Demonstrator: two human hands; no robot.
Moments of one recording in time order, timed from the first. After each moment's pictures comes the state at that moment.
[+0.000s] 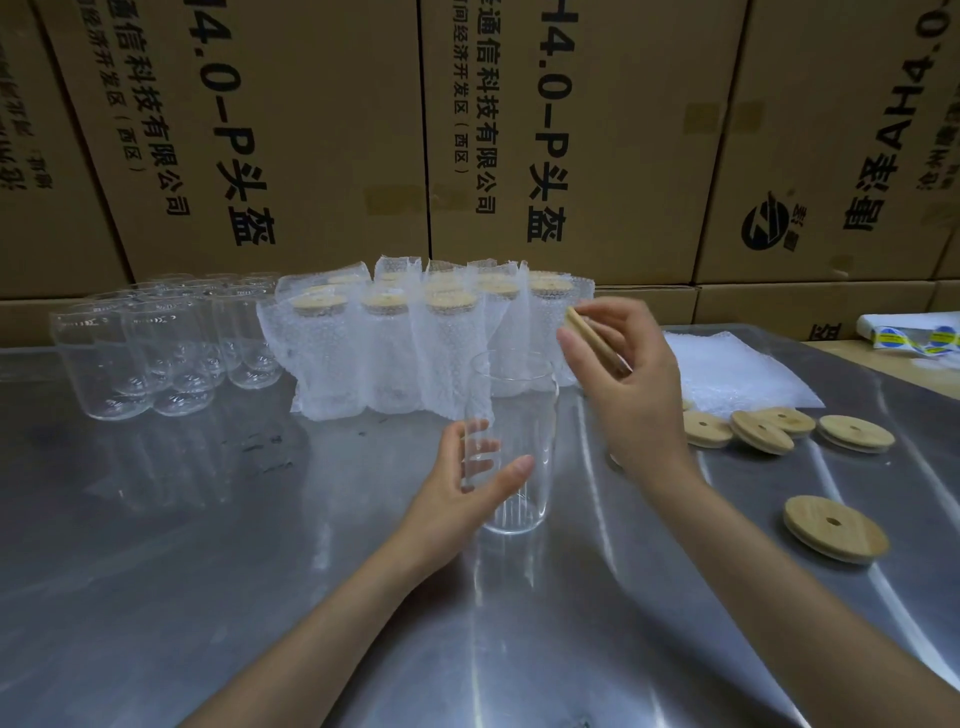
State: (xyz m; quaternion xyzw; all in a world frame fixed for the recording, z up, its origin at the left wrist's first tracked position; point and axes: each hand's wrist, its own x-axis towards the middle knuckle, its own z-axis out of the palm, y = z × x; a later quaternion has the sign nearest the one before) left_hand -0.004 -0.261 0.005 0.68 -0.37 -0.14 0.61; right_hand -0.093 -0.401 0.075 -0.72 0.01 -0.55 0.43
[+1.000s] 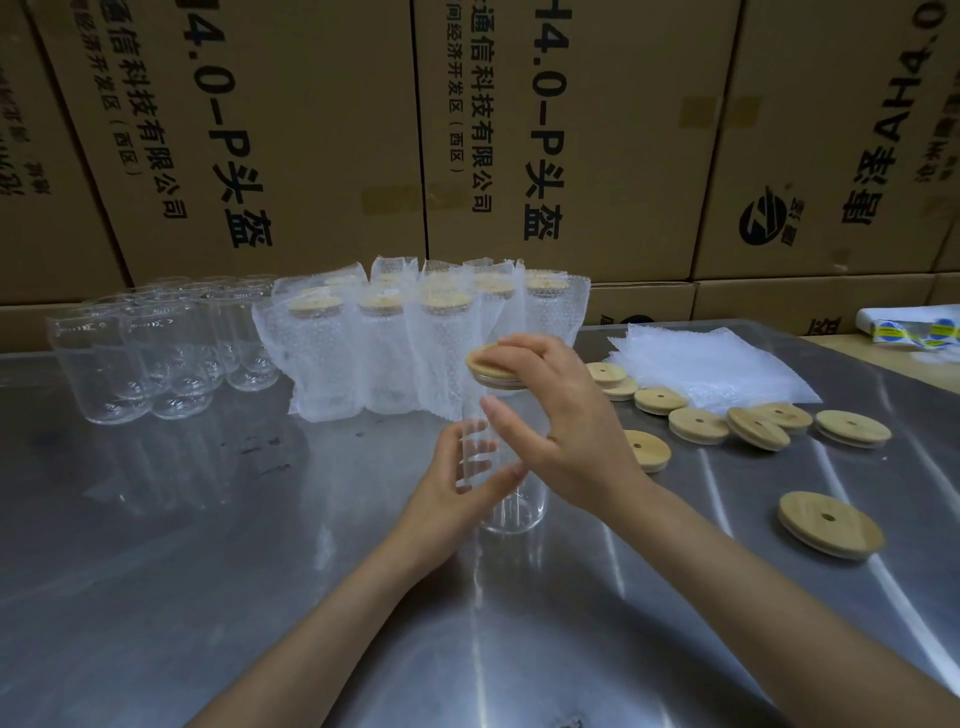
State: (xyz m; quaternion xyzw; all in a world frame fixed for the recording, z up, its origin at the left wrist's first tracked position) left_hand -0.007 -0.262 0.008 0.68 -0.38 -0.14 0.61; right_hand -0.084 -0.385 0.059 -0.87 -0.06 -0.45 0.20
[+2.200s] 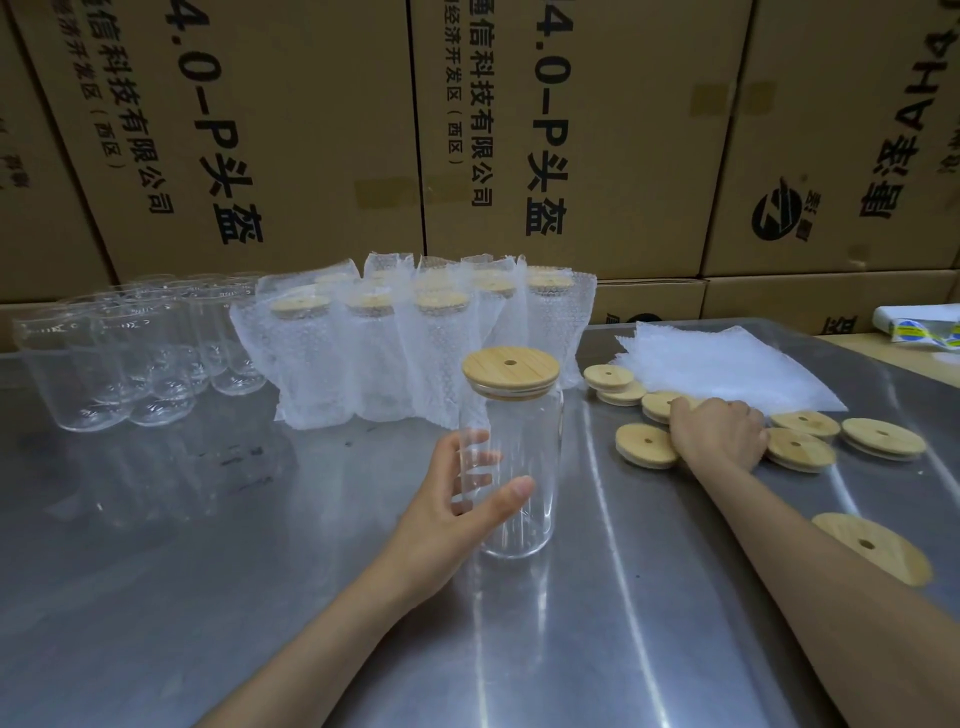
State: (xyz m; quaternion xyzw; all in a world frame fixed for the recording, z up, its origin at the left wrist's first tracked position) left_hand 0.004 -0.267 -0.001 0.68 -0.38 -0.15 0.61; right_hand -0.060 -0.562 0.002 -0.76 0.56 -0.30 0.14
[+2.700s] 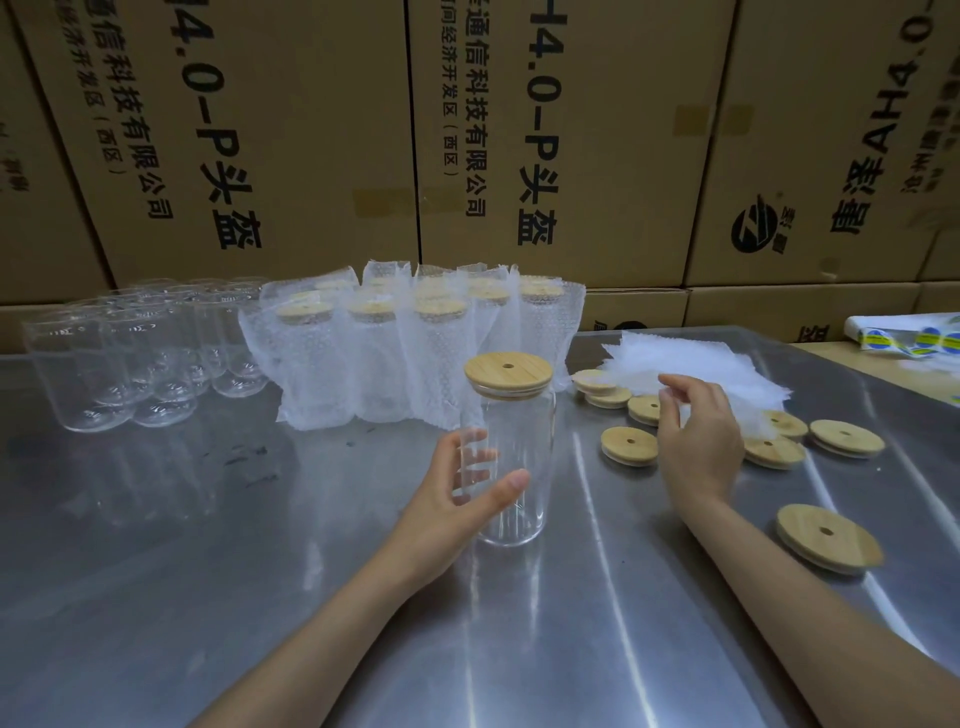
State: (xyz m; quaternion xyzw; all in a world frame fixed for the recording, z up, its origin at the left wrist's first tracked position) left_hand 0.001 -0.267 0.004 0.68 -0.38 -0.15 0.61; right_hand -0.091 -0.507 0.007 -0.74 0.31 -0.58 0.17
